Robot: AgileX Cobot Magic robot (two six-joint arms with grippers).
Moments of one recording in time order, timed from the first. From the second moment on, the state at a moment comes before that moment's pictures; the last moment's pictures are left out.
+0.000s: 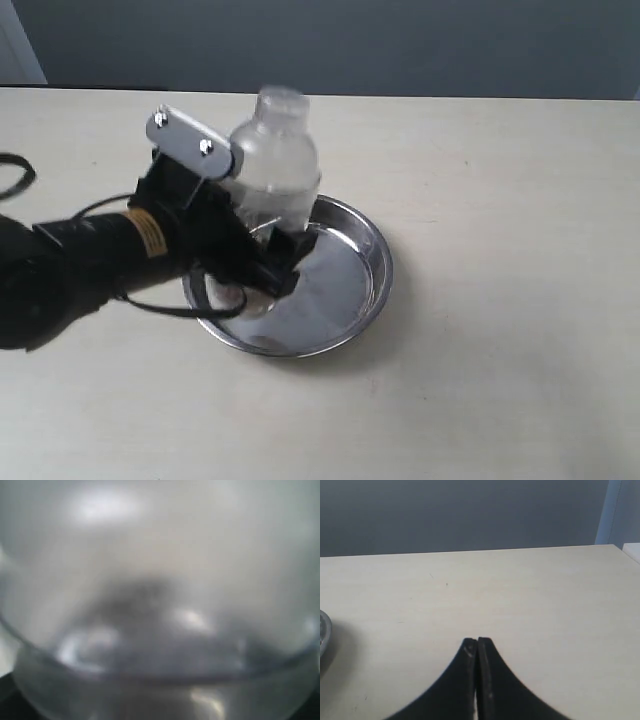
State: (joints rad) left arm -0.59 1.47 -0.59 -0.08 -0.34 0.04; right arm -0.01 0.00 0.00 0.04 0.32 0.02
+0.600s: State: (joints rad) left arm -0.59 1.39 -0.78 -0.10 -0.44 0.03; right arm -0.01 0.00 0.00 0.04 0.32 0.02
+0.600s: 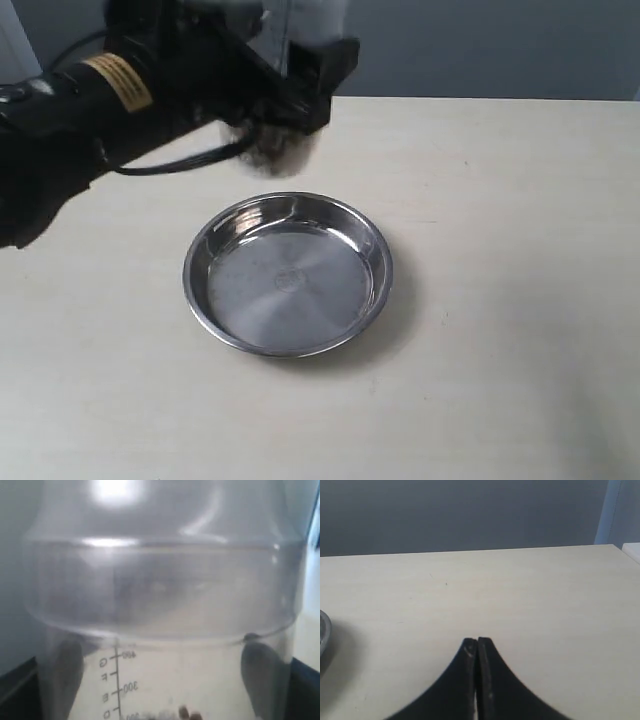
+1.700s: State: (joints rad) left arm -0.58 1.53 -0.67 -0.06 -0.49 -0.13; right arm -0.01 0.00 0.00 0.04 0.32 0.02
